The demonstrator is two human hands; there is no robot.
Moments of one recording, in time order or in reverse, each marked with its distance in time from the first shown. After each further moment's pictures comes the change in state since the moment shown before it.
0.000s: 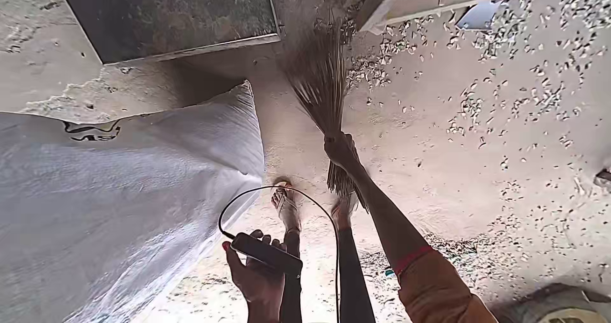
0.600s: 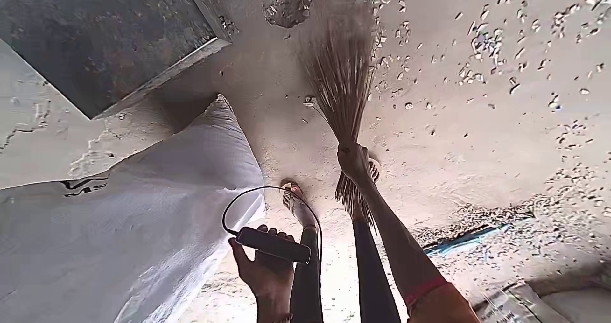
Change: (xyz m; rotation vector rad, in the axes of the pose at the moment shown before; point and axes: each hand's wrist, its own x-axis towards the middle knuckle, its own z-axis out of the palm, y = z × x) left_hand 0.002 -0.009 0.031 0.147 -0.039 0.030; right_hand -0.034 0.079 0.018 0.264 0.122 0.192
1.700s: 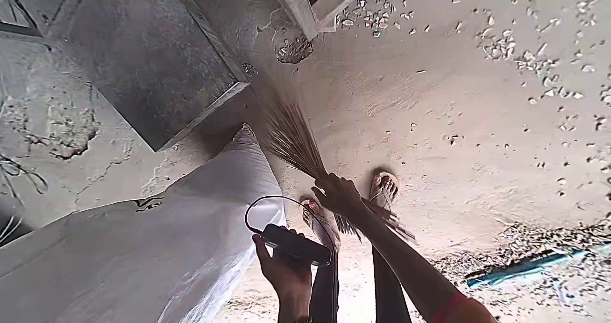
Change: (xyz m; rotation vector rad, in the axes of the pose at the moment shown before) left_hand -0.012 -0.009 0.050 0.162 0.046 0.170; right_hand -0.035 -0.034 0.014 -0.282 -0.424 -0.353
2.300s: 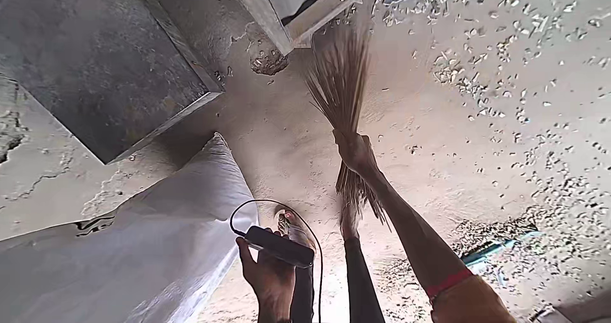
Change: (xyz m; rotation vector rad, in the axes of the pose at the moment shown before) left_hand -0.003 -0.010 0.020 -0.045 -0.095 -0.115; right_hand 0.000 0.073 -0.116 0.292 0.654 0.169
